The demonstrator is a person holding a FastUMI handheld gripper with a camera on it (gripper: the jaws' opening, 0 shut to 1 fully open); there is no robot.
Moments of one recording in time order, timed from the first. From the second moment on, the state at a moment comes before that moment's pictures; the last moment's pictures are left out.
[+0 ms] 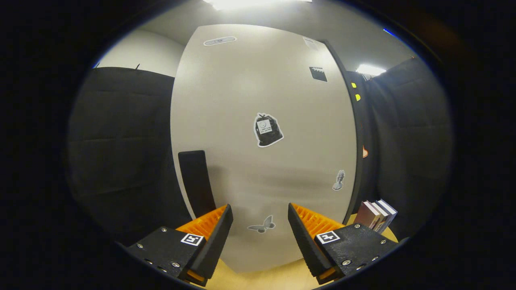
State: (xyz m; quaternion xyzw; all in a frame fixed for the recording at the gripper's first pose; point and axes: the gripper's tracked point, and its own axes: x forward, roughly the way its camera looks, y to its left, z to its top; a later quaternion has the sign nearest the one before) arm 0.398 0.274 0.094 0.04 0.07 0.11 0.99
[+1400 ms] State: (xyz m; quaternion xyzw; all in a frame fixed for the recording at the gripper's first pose) arm 0.275 0.216 0.078 0.02 0.03 0.08 1.00
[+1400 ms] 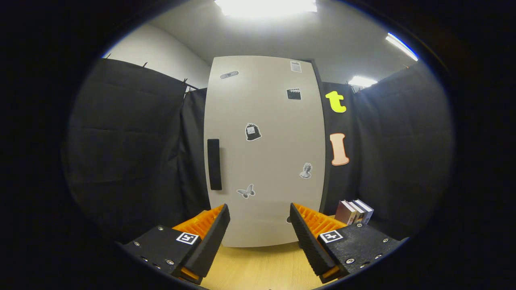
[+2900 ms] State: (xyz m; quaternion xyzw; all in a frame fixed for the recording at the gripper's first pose) arm 0.208 0.210 0.044 0.04 0.04 0.05 1.00
